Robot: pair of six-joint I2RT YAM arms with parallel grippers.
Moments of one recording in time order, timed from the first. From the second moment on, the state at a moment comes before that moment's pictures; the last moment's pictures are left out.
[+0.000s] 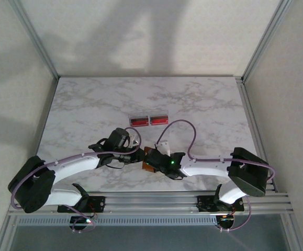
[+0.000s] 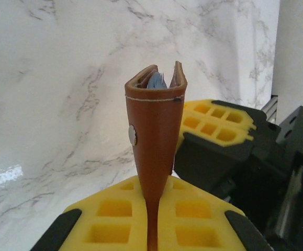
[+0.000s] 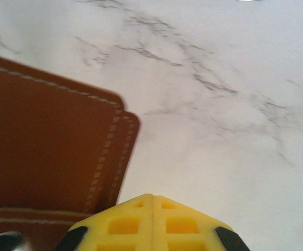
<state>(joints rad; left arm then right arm) -0.68 1.30 0.58 -0.08 0.52 -0.87 1.20 1.52 0.79 -0.44 0.46 0.88</state>
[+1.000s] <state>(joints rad) -0.64 1.29 0.51 0.04 0.57 -0.93 1.18 1.50 0.88 -0.41 0.31 0.78</state>
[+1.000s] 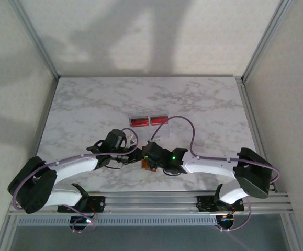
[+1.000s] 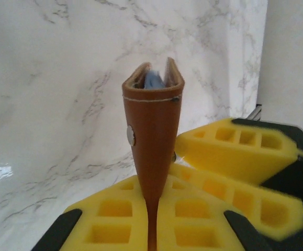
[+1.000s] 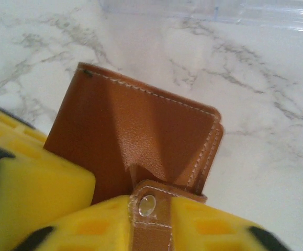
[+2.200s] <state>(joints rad) -0.64 1.44 0.53 0.08 0.64 -0.88 1.09 1.11 0.63 -0.36 0.28 0.79</state>
